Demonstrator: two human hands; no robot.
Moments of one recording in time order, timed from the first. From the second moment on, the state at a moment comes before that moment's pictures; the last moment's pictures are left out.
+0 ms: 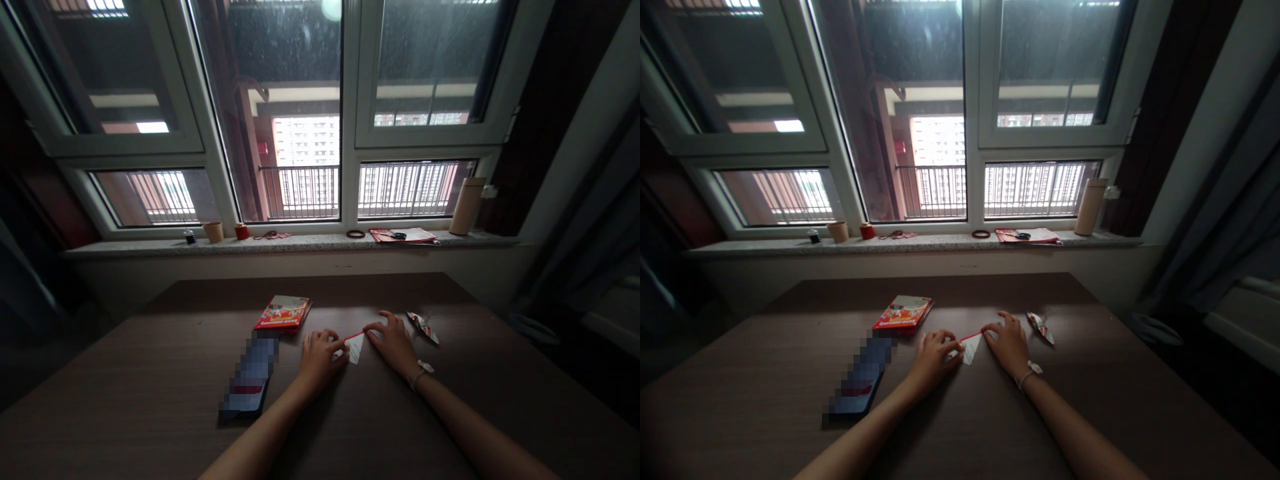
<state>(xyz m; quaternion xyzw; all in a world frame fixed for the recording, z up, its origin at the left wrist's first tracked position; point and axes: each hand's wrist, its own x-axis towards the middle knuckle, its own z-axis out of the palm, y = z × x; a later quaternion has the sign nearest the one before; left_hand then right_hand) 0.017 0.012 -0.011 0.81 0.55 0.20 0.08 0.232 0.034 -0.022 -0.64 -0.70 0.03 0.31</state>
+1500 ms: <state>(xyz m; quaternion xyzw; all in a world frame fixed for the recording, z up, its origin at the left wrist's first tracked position) 0.016 0.012 -0.014 0.81 0.53 0.21 0.08 0.218 0.003 -0.008 -0.60 -0.77 -0.03 0.23</state>
